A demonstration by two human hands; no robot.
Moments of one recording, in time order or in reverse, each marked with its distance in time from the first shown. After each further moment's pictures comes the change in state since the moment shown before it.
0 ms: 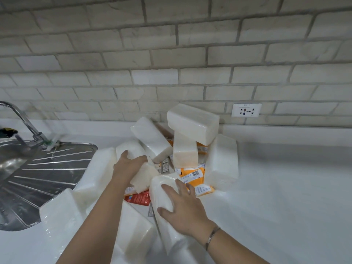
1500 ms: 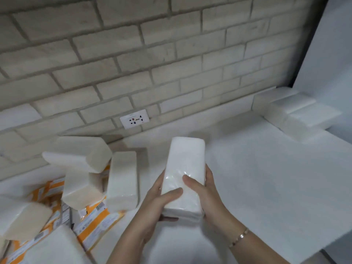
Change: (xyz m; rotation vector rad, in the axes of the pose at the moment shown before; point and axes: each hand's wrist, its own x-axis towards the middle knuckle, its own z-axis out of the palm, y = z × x) left_hand -0.265 0.102 0.230 -0.168 -1.021 0.323; right_hand -0.156 0.212 -0.145 1.531 0.737 0.262
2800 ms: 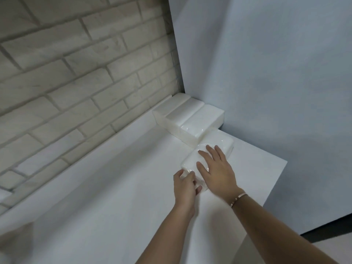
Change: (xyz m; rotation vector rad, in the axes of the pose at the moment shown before) left_hand 0.229 -0.012 0.429 -0.174 0.021 -0.222; right_hand 0.097 -0.102 -0.434 -1.274 0.623 -0.372
